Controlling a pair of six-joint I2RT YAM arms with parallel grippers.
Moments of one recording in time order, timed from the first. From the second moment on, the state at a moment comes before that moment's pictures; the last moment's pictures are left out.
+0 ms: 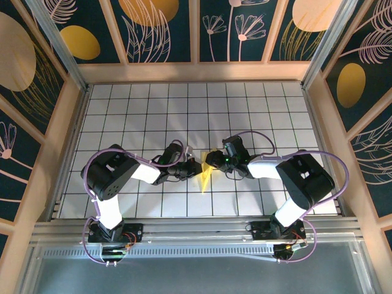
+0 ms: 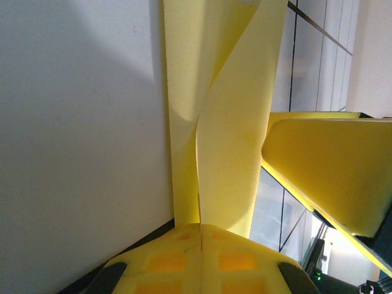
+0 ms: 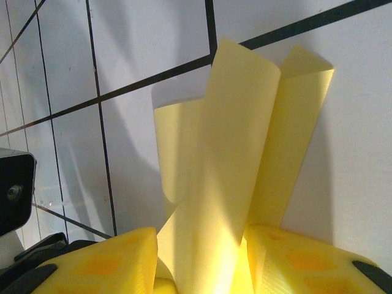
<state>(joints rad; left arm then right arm) -0.73 1.84 0.64 0.52 0.49 -1.05 0.62 1.61 0.60 0.21 -0.29 0.91</state>
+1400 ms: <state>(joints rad) -0.73 1.83 0.67 0.45 0.44 -0.97 0.63 1.63 0.64 0.17 -0.29 0.90</state>
